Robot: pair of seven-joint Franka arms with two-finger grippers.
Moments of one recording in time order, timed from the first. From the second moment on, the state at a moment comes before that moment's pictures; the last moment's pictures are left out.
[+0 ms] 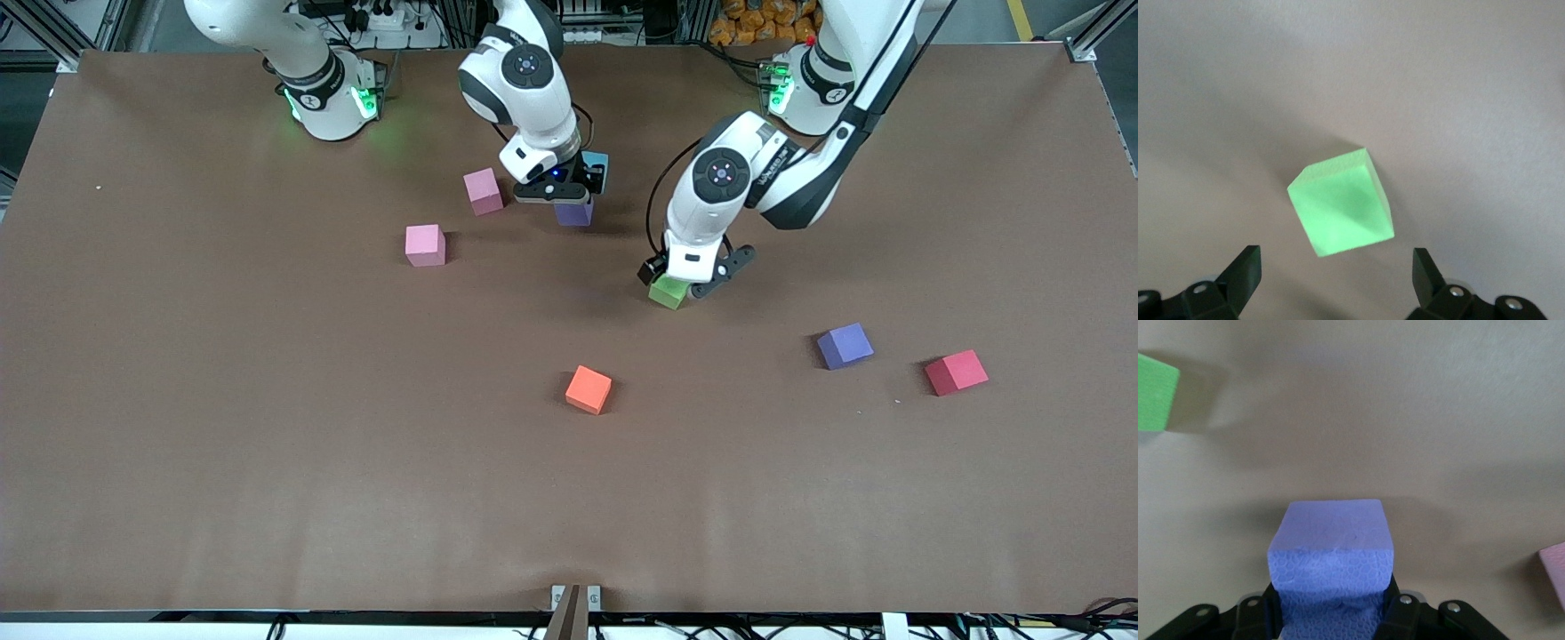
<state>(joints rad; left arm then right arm) -0.20 0.33 -0.47 -2.13 0.06 2.36 -1.36 1.07 0.34 0.00 -2.15 0.20 2.61 1.05</state>
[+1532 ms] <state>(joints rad) -0.21 0.48 -0.44 -2.07 0.10 2.35 -1.46 1.15 0.42 -0.01 -2.10 0.20 2.63 1.07</state>
